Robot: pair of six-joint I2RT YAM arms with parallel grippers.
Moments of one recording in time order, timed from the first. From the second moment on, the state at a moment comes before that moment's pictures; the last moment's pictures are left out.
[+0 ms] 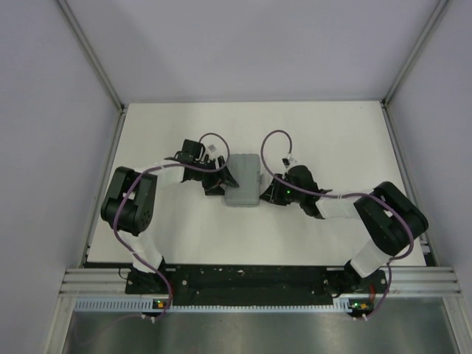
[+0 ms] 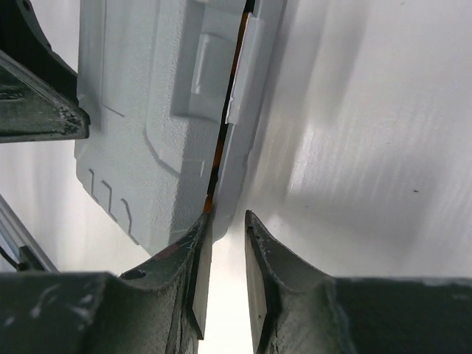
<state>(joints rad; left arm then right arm) -0.29 1.80 1.00 -0.20 0.67 -0.66 0.60 1.63 0.60 0.43 -0.24 0.74</state>
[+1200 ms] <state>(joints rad) -0.38 1.84 1.14 -0.40 0.50 -0.58 0.62 1.70 0.87 0.14 -0.13 0.63</state>
